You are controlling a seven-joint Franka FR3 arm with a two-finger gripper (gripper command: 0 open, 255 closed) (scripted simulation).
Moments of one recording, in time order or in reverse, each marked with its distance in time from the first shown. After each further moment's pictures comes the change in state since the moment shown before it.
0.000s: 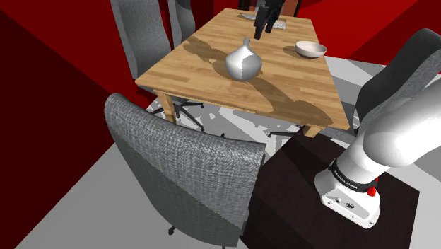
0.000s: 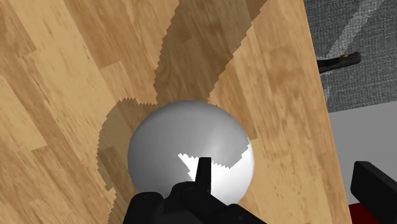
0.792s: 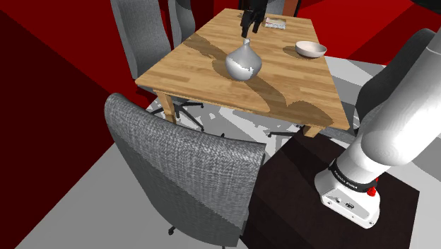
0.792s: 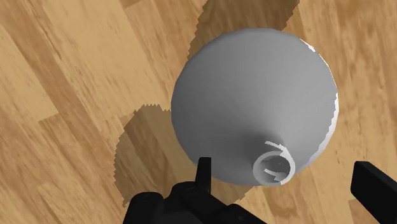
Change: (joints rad) arm -0.044 0.376 -0.068 0.332 0.071 0.026 -0.102
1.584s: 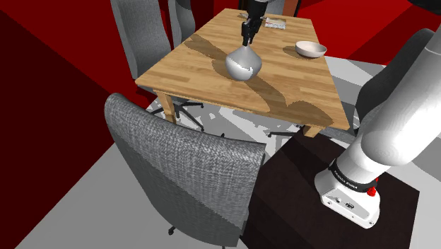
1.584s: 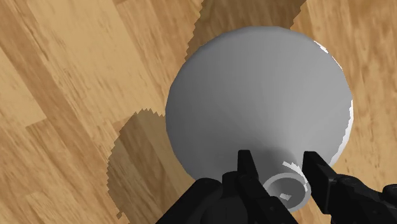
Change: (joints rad) arm 0.001 0.010 0.001 -0.060 0.003 0.071 -0.003
